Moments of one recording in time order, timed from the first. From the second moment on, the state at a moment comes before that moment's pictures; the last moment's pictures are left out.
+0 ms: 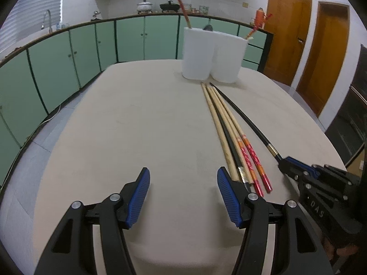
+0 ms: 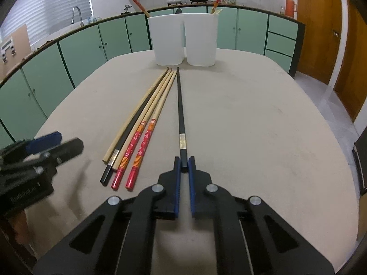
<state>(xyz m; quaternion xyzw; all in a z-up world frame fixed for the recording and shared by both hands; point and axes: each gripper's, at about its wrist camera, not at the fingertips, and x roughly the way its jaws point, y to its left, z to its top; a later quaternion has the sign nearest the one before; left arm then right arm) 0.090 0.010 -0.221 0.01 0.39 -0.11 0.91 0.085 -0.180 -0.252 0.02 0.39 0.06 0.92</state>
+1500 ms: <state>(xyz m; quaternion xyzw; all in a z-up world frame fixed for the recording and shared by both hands) 0.092 -0.027 -0.199 0.01 0.37 -0.12 0.92 0.082 -0.201 -0.236 0.04 0.38 0.07 0.92</state>
